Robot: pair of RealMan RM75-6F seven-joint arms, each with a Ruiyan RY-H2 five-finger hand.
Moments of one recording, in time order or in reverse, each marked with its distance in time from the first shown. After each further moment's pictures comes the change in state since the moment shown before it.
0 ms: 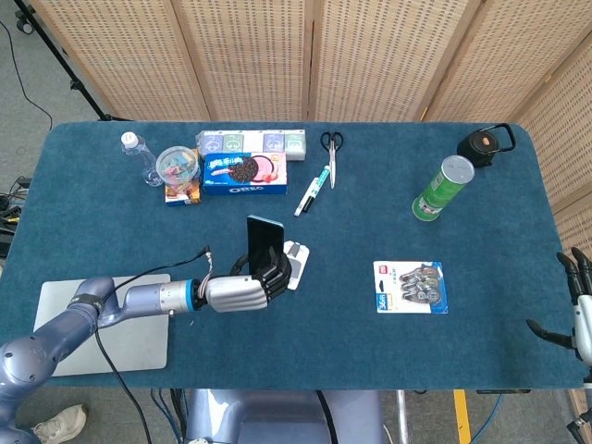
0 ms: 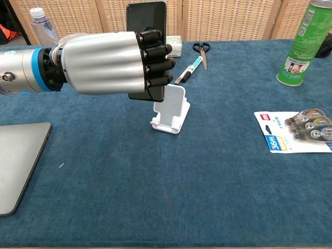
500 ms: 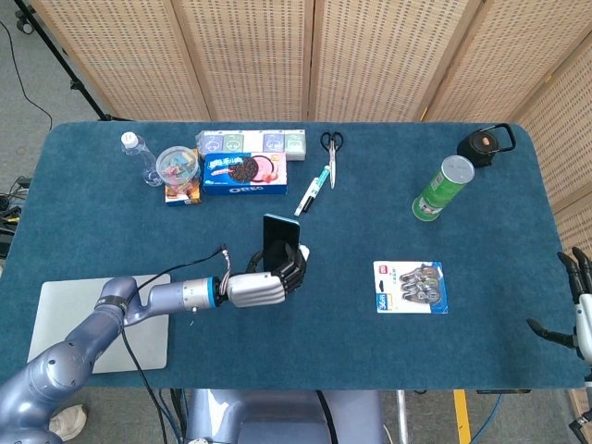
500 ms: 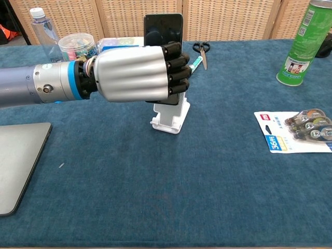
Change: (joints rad) left arm -0.035 -0.163 -0.003 0.189 -0.058 -0.056 0.003; right arm 0.005 0.009 0.002 0.003 0.009 -0.022 0.029
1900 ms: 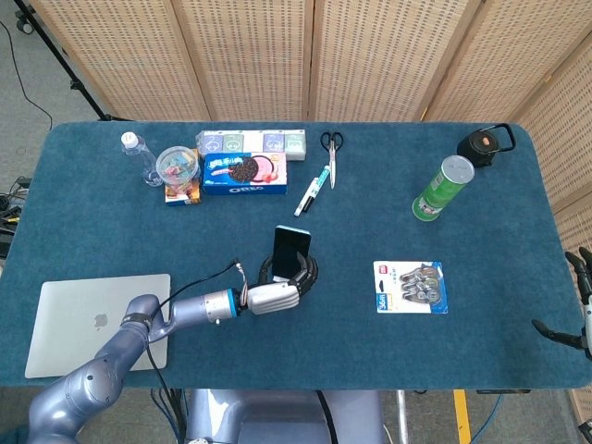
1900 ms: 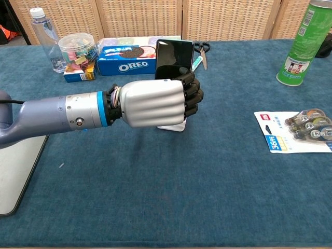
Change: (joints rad) left arm 0.008 -0.177 0.076 0.130 -0.121 -0.095 0.151; right arm -0.009 0.034 -0.002 -0.002 -0.009 -0.003 0.083
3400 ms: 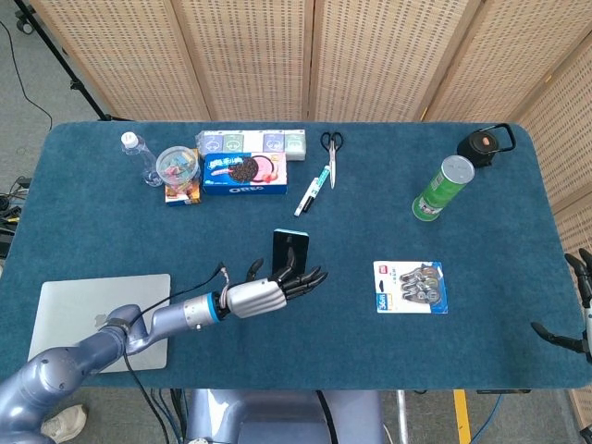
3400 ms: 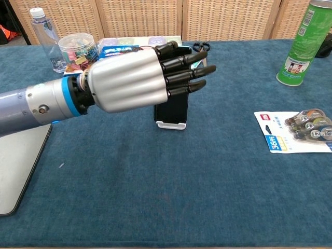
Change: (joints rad) left arm 0.055 0.230 -0.027 -0.423 -0.062 0.076 0.065; right arm -0.014 0.017 -0.010 -0.025 -0.032 0.029 0.015
